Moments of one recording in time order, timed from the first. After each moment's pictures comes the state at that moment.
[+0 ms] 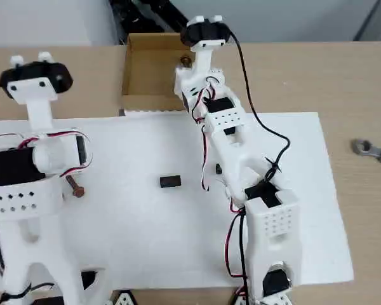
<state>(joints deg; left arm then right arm) -12.8 -28.9 7.6 95.8 6.1 -20.8 32.4 -15.8 20.3 -14.6</state>
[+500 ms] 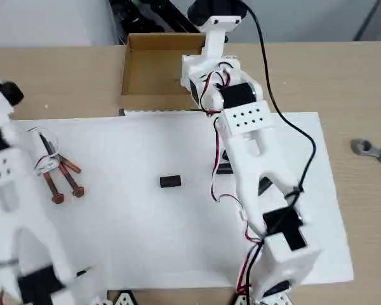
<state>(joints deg) -27.8 -12.0 8.0 95.8 12.8 -20.8 10.5 -15.8 44.9 -14.6</state>
